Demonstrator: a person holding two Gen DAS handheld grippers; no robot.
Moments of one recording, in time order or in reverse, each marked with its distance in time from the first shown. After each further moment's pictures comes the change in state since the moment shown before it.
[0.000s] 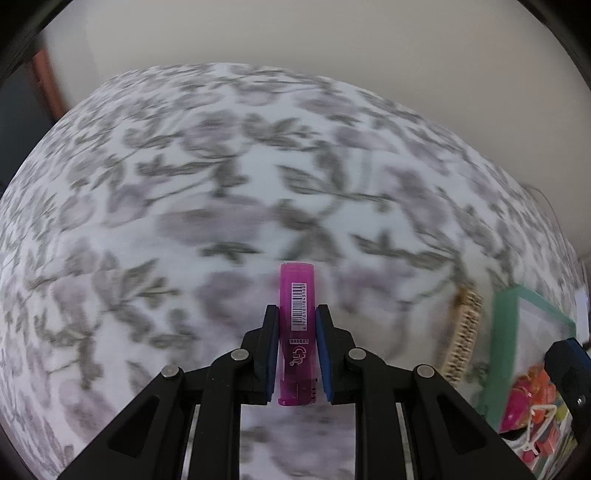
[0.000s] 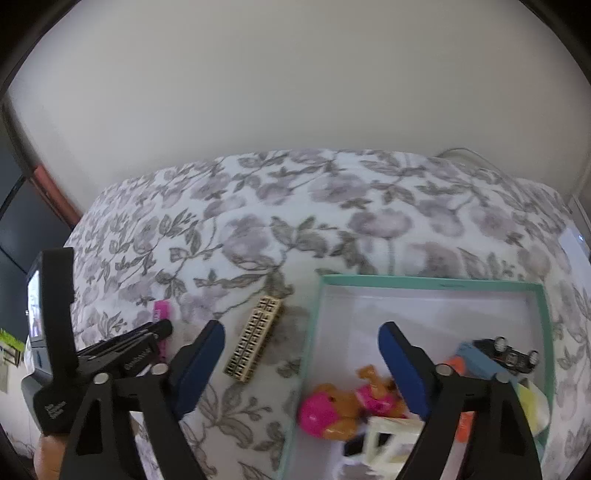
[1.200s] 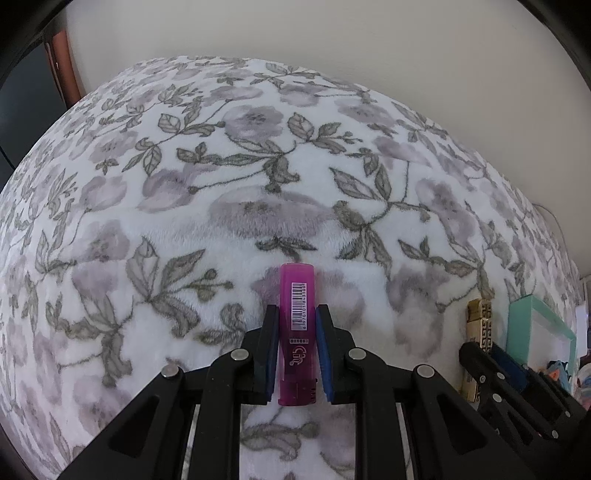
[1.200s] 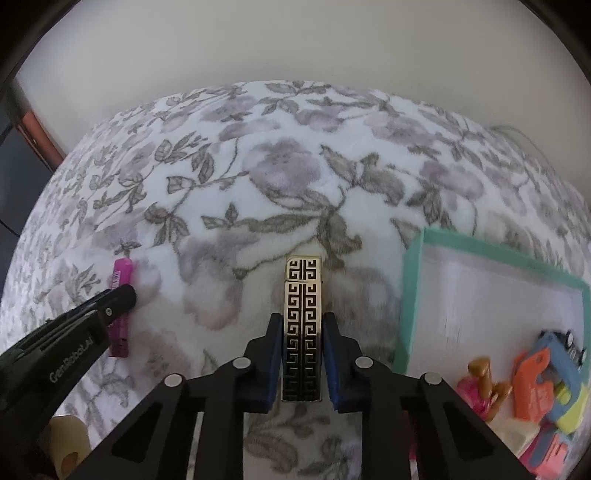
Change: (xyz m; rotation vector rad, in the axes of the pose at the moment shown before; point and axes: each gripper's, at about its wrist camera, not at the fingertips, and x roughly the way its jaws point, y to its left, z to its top) left arm -0.004 0.030 -0.006 -0.051 -0.006 0.001; right arm 0.067 0.048 -0.017 -0.086 0.183 -0.063
